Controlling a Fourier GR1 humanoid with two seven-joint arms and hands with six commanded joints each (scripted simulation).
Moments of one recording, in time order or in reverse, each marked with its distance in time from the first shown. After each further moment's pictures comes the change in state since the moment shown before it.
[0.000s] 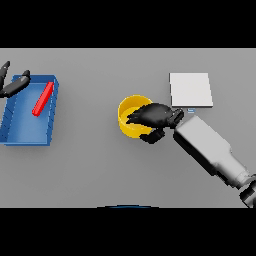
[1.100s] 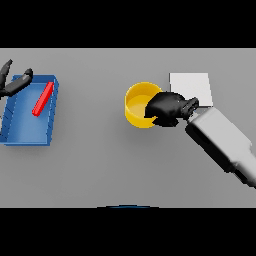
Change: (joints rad) left arm -0.006 -0.005 -0.005 -0.020 0.008 -0.006 0.013; right arm -0.007 -0.127 -0.067 -0.218 -0.097 0.153 0.076
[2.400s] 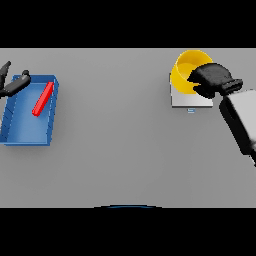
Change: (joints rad) left arm 0.023 -0.006 0.010 -0.082 0.031 0.002 0.118; right arm -0.084 -0.063 -0.235 0.420 0.067 -0.264 0.034
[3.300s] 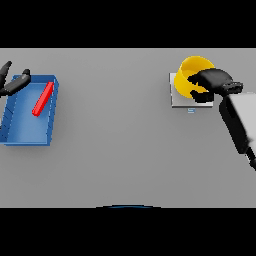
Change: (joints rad) left arm -0.006 0.001 0.001 0.007 0.008 -0.013 0.000; right arm -0.006 0.043 -0.069 0.111 -0.031 0.041 0.017
